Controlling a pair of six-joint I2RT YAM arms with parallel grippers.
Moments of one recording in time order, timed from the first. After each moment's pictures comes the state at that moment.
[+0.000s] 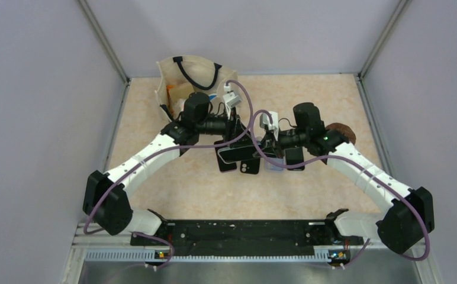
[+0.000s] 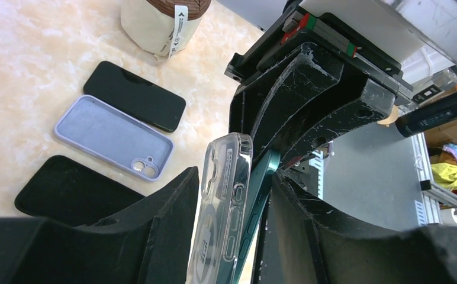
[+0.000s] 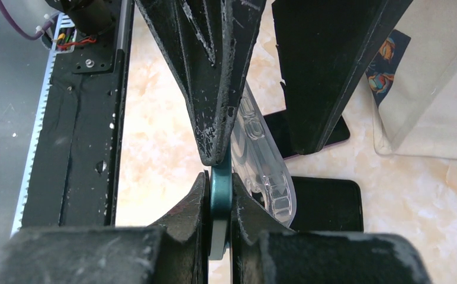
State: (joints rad) left arm -0.59 1.40 1.13 -0.05 0.86 -0.25; right arm 0.53 1.22 0.99 -0.36 -0.90 -0.47
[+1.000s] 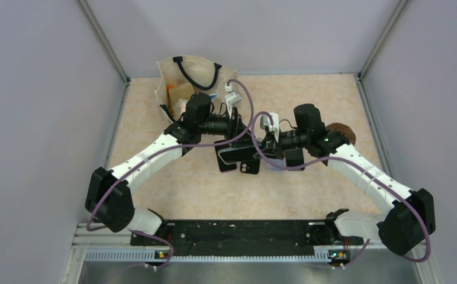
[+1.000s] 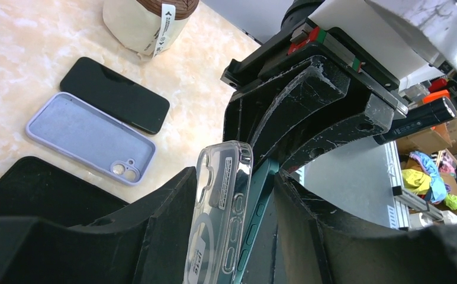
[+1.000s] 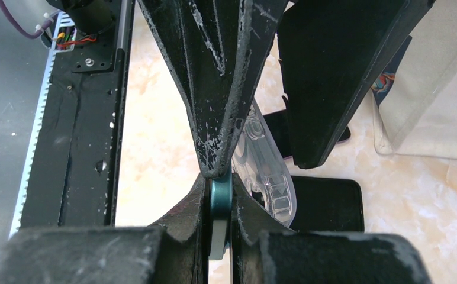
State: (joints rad) left arm -0.59 1.43 1.12 0.02 0.90 -0.36; right arm 0.54 1.20 0.97 -0.36 -0.90 -0.47
